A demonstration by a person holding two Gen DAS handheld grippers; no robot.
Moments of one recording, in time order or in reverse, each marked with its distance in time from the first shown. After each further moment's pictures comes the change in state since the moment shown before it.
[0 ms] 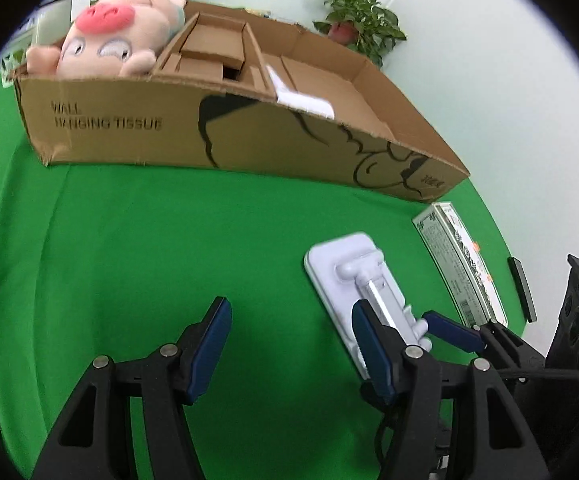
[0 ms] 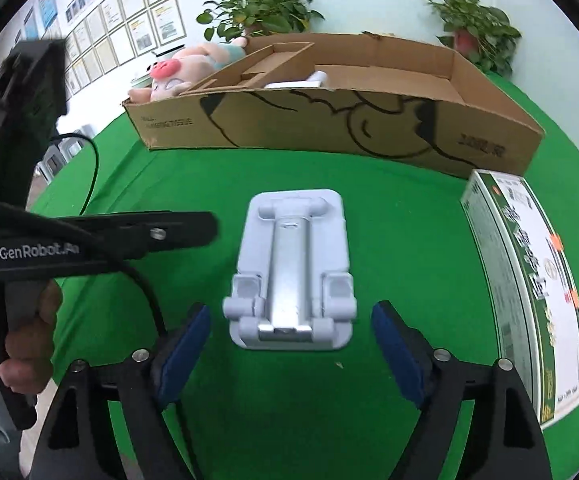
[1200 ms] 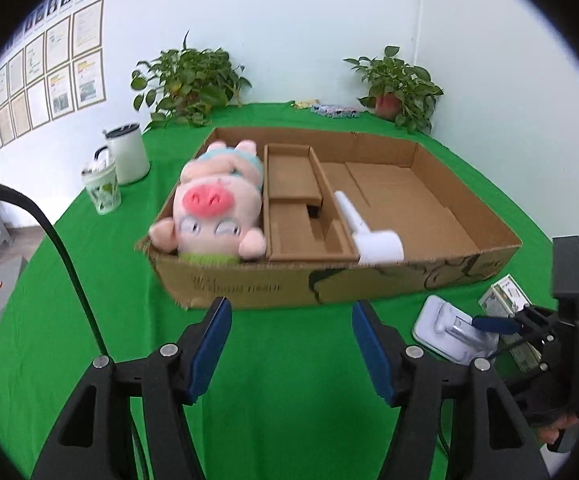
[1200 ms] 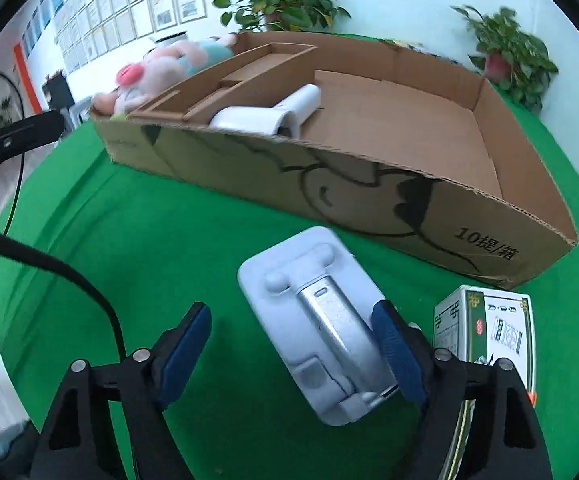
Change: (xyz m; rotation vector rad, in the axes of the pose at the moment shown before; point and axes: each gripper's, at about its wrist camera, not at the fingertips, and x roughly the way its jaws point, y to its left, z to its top) left arm -0.077 -0.009 0.036 0.120 -0.297 0.353; right arm 0.033 -0.037 0.069 -0.156 0.042 0.031
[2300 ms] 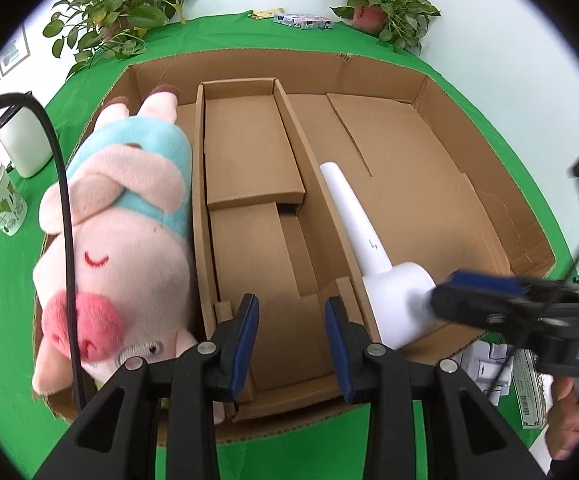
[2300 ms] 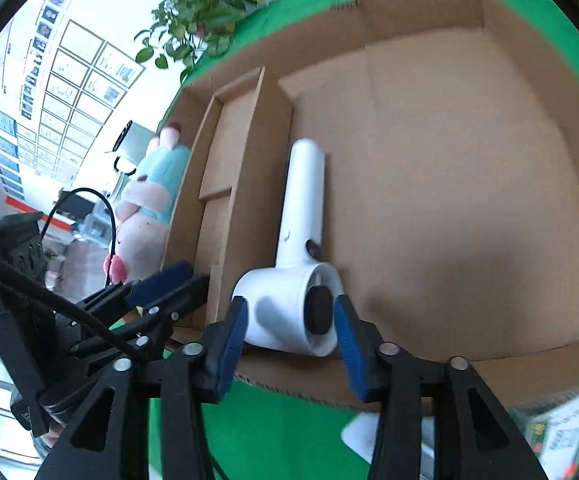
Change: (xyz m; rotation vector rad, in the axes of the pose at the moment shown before) left arm 0.145 -0.009 0.090 0.070 0.384 -0.134; right arm 0.047 -0.058 0.139 0.519 0.104 0.283
